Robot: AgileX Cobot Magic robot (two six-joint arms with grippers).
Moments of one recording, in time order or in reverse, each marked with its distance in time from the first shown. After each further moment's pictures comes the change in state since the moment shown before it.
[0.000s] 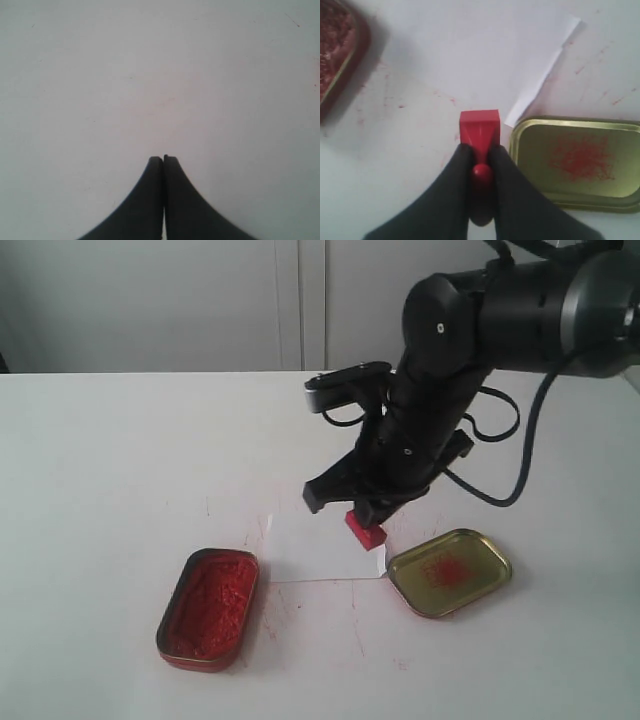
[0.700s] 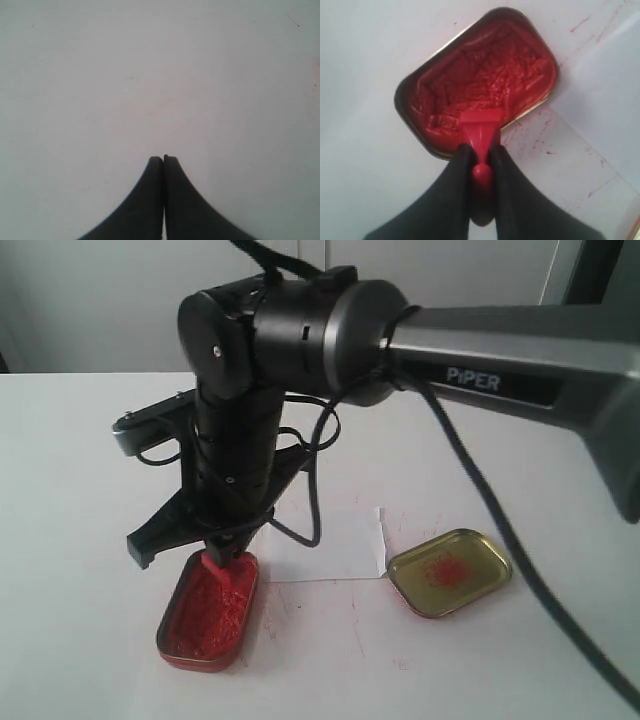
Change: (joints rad) left arm 0.000 0.000 0.000 0.000 0.000 0.000; right arm 0.310 0.250 -0.405 -0.016 0.198 0.065
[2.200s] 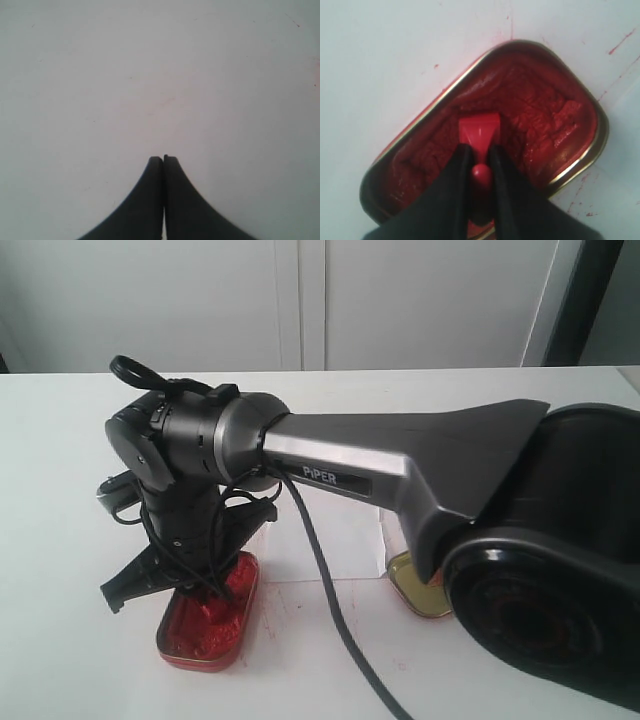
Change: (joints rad) left arm 0.000 0.000 0.000 0.000 0.000 0.000; right arm 0.077 0.266 -0.158 -0.150 -0.013 0.263
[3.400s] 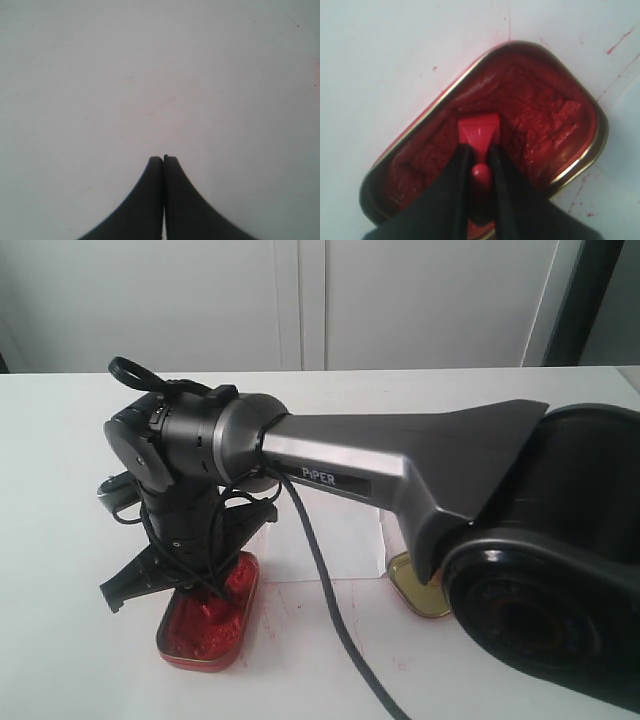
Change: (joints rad) left arm 0.000 0.000 0.000 0.000 0.000 0.000; right arm 0.000 -0.010 -0.002 -0.005 -0.006 0.019
